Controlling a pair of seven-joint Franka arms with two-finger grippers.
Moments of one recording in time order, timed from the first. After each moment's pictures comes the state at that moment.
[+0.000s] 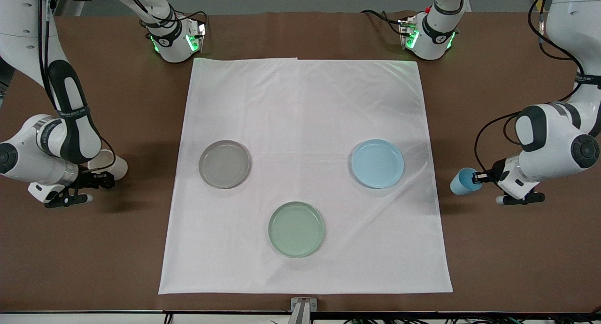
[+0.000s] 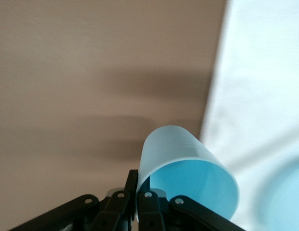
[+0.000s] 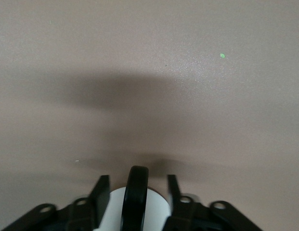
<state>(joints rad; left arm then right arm) 0.33 0.43 -0.32 -1.89 0.01 2.21 -0.11 -0.08 0.56 -0.19 -1.86 0.12 2.34 -0.49</state>
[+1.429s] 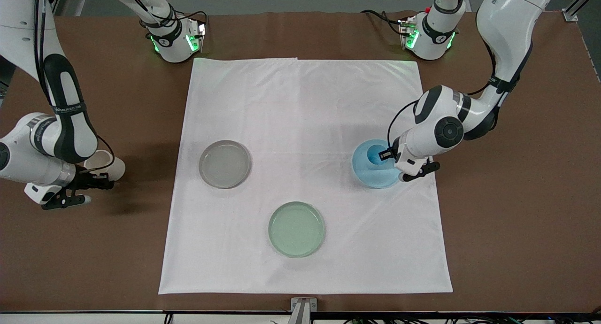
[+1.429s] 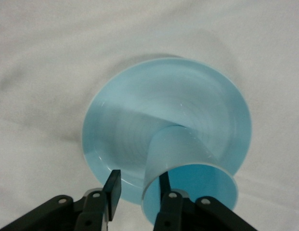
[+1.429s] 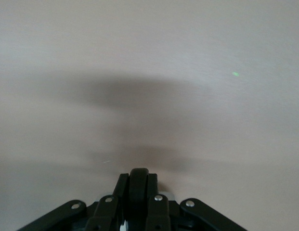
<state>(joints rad) 0.13 0.43 -0.53 -2.04 0.03 2.28 -0.76 -0.05 0.49 -0.18 -1.82 0.15 2.21 -0.48</state>
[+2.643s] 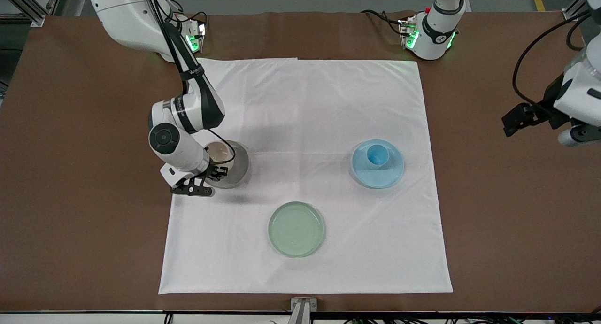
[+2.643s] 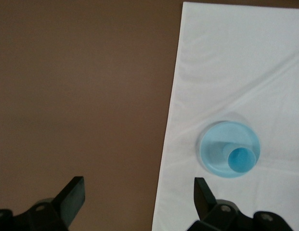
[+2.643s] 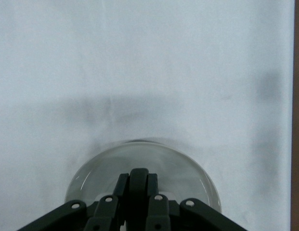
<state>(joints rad) 0.18 0.10 -0.34 -1.39 0.13 1.49 -0.23 0.52 0.50 -0.17 -1.88 0.16 2.36 0.35</state>
